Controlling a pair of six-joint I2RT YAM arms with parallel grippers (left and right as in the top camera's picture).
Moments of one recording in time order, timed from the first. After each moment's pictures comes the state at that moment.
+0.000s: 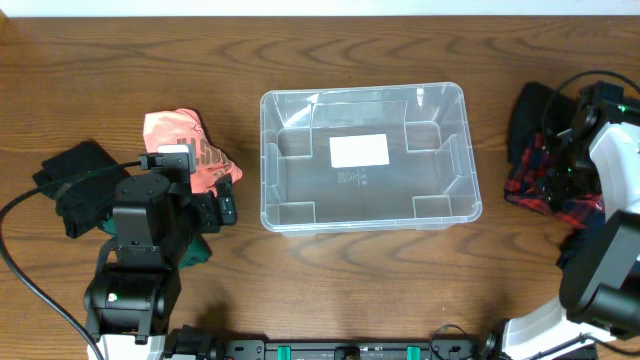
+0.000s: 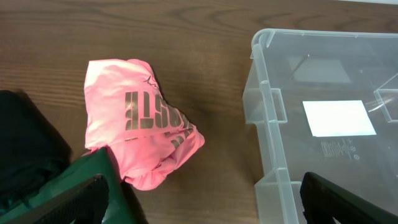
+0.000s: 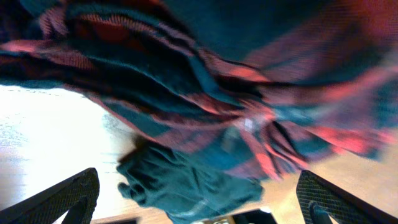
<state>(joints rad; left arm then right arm) -0.07 0.78 0.83 -0.71 0.01 -0.12 -0.35 1.81 1.33 -1.09 0.44 -0.60</state>
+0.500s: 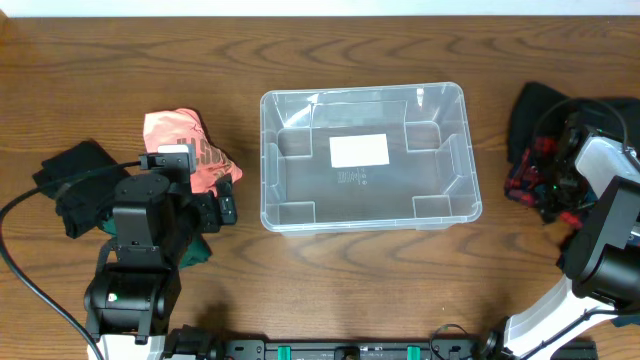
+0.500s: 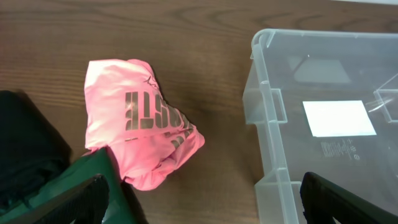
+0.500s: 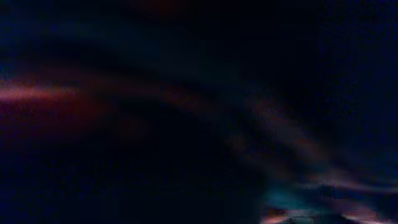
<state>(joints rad) -0.07 0.78 0.83 -0.71 0.01 -0.12 -0.38 1.93 1.18 -0.82 0.44 -0.57</state>
